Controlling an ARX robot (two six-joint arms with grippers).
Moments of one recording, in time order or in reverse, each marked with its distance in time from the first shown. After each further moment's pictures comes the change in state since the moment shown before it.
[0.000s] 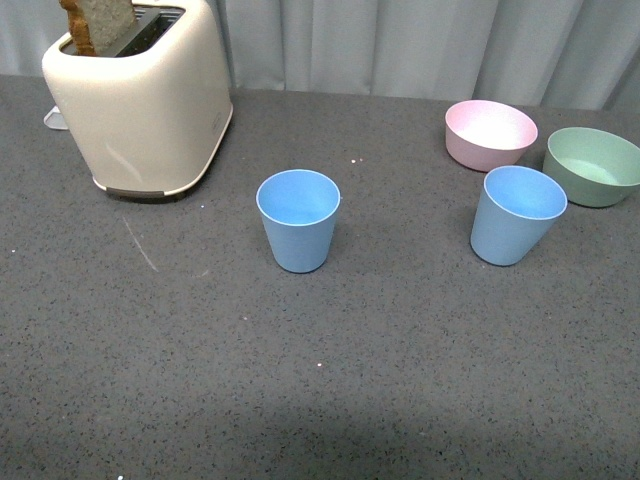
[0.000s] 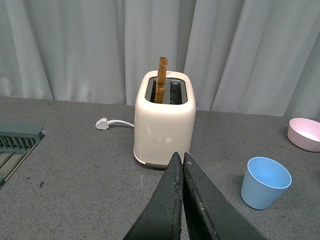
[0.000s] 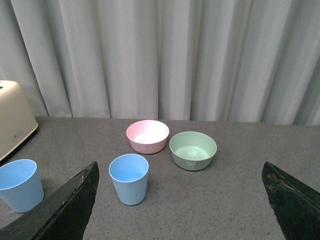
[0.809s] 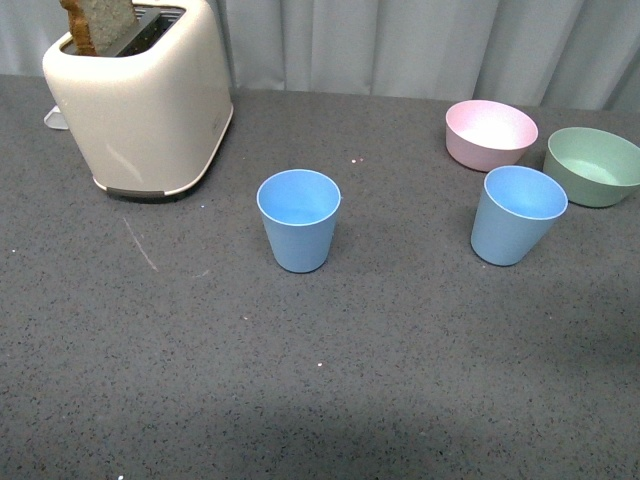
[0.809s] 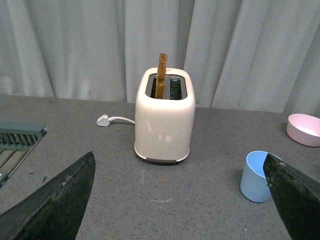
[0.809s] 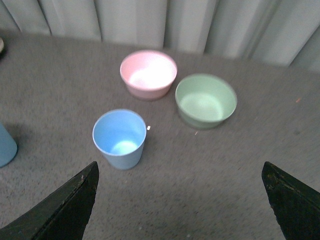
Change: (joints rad) left arm 0.000 -0.175 0.000 -0.181 0.002 0.002; right arm 0.008 1.122 0.396 0.290 -0.023 -0.073
